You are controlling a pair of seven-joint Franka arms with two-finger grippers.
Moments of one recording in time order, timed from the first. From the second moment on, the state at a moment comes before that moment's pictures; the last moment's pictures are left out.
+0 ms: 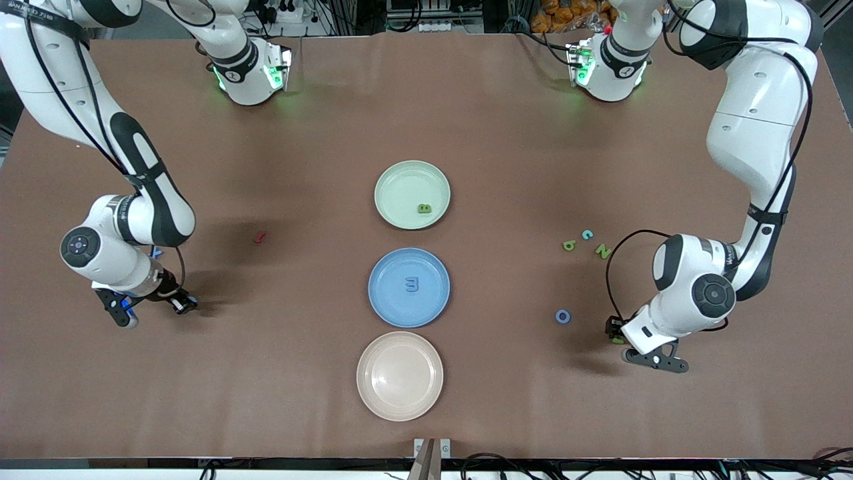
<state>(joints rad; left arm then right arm) 0.12 0.89 -0.28 -1.43 0.30 2.38 -0.02 -0.19 0.64 0.07 -1.88 -0.10 2.59 0.76</state>
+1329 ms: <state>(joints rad) 0.07 0.85 -0.47 -1.41 0.30 2.12 -0.43 0.23 0.48 0.09 -1.79 0.03 2.45 0.94</state>
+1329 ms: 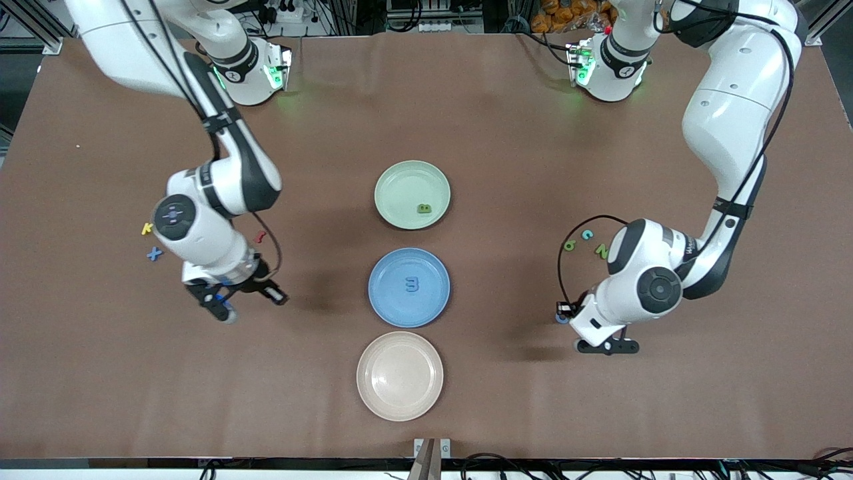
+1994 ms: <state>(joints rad) 0.19 0.65 -0.69 -1.83 0.30 2.23 -0.72 0.51 0.69 0.08 -1.50 0.04 2.45 1.09</state>
